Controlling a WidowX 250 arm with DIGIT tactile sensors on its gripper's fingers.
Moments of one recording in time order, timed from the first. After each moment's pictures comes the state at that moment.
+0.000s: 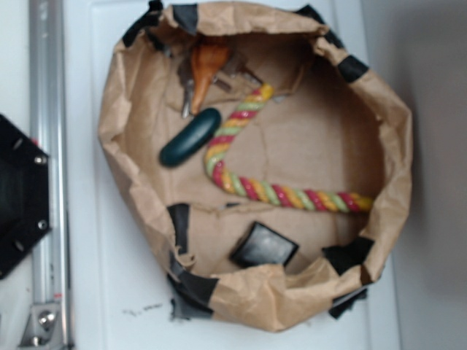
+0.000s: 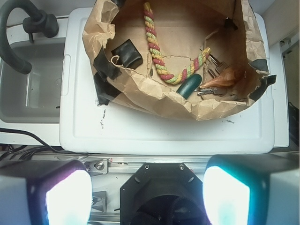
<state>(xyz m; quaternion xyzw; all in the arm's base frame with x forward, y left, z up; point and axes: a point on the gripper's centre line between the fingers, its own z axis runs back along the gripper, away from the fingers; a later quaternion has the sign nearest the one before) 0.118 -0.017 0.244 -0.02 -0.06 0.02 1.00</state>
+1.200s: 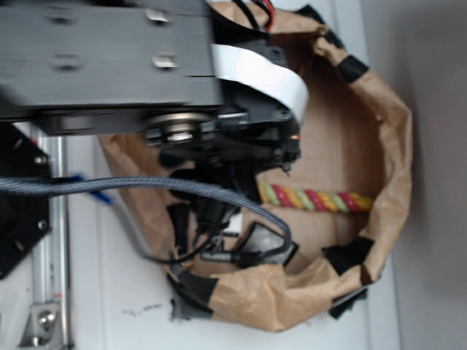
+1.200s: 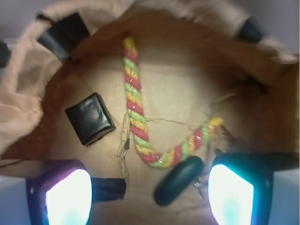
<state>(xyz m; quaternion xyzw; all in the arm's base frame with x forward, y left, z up) 0.247 0.022 0.129 -0.02 -0.05 -0.05 1.00</state>
